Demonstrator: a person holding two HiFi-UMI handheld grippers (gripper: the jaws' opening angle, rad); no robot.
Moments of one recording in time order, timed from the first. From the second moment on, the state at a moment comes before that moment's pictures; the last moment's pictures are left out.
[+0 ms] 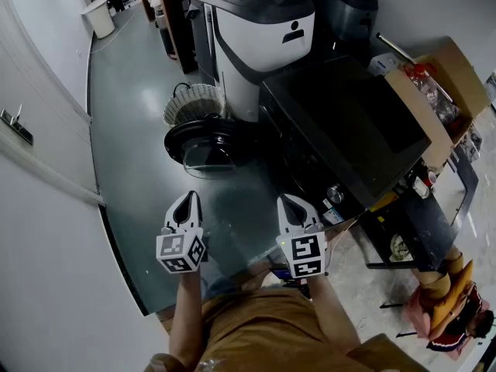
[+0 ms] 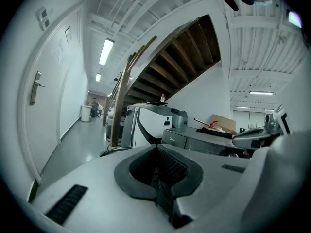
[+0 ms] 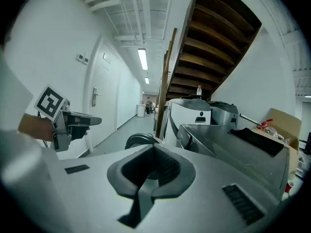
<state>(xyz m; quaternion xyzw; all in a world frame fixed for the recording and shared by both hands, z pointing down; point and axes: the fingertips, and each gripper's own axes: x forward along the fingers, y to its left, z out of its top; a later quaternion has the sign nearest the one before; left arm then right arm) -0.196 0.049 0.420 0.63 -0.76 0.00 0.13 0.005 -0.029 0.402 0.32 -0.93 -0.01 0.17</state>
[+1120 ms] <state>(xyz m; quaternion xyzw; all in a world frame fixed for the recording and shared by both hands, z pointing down) -0.276 0.021 0.489 0.64 -0.74 0.01 0.21 -0.064 -0.048 0.454 0.30 -0.93 0.03 0.20</state>
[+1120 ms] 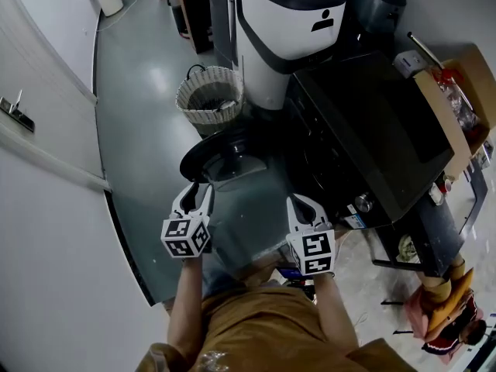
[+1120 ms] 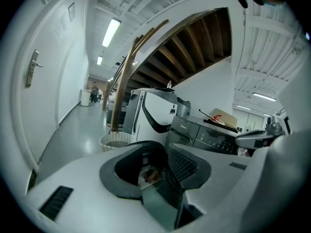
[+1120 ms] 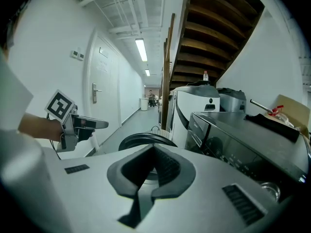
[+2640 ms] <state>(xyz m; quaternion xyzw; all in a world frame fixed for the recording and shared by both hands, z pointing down) -0.430 -0.108 0.655 0.72 -0.61 0.15 0.29 -0.176 -0.079 0.556 0.35 -0.88 0.09 0.30</state>
